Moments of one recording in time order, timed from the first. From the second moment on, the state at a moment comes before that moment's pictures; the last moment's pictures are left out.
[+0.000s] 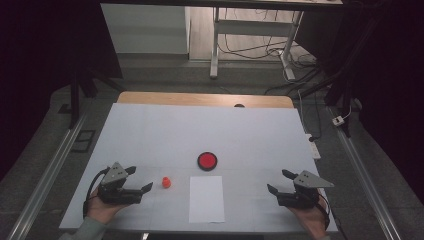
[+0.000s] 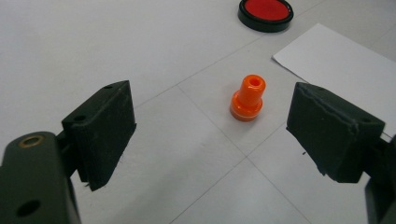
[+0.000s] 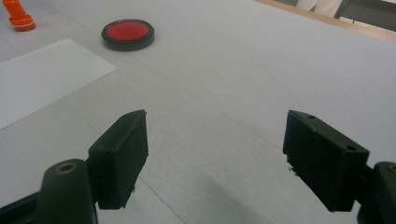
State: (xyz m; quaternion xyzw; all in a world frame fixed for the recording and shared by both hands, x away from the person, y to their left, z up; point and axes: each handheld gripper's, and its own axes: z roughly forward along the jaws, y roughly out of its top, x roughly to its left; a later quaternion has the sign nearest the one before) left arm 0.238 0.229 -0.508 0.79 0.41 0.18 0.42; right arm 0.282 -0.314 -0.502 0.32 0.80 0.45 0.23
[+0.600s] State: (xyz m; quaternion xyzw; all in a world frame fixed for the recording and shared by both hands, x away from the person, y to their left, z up) left arm 0.235 0.227 -0.506 0.79 0.41 0.17 0.42; right arm 0.282 -0.313 -0.503 0.31 0.81 0.45 0.22
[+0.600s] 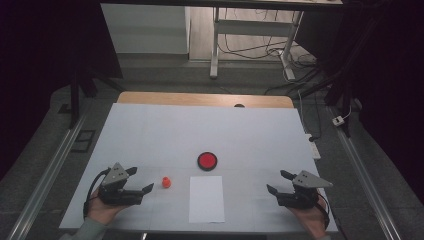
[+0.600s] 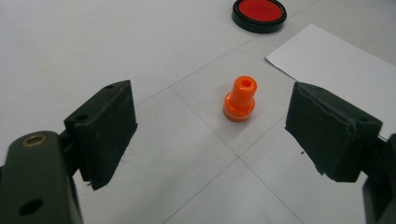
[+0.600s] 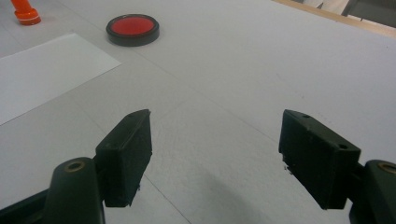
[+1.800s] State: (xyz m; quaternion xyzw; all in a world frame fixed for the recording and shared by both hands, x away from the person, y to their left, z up) left arm 0.257 0.193 -0.462 0.82 0.35 0.16 0.43; right arm 0.285 -0.305 -0.504 0.31 0.81 0.46 0.20
